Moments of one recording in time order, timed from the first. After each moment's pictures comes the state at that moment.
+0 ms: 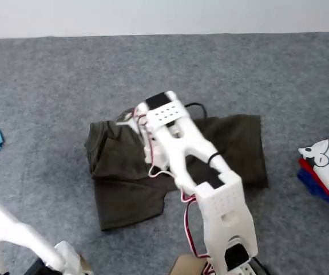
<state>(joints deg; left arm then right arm) -53.9 -27.2 18.7 88.8 -21.6 -32.6 37.1 -24.2 100.3 28.5</state>
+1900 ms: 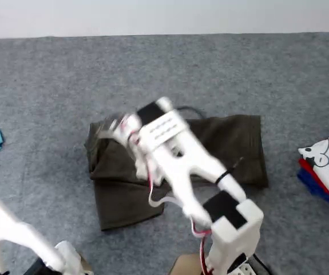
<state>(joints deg) -53.2 -27.2 18.7 86.3 -22.9 -41.4 13.2 -5.5 100.3 28.4</state>
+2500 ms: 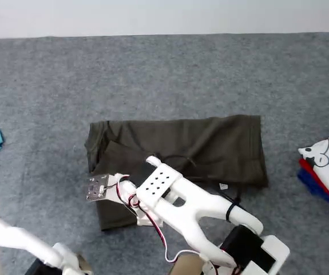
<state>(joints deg) -63.6 -27.2 18.7 86.7 -23.0 -53.6 -4.7 30.5 76.3 34.9</state>
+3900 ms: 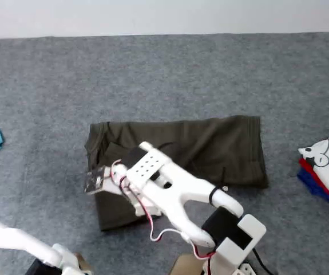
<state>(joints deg) -65.8 -27.2 18.7 87.4 -23.0 -51.7 8.3 18.3 82.9 41.5</state>
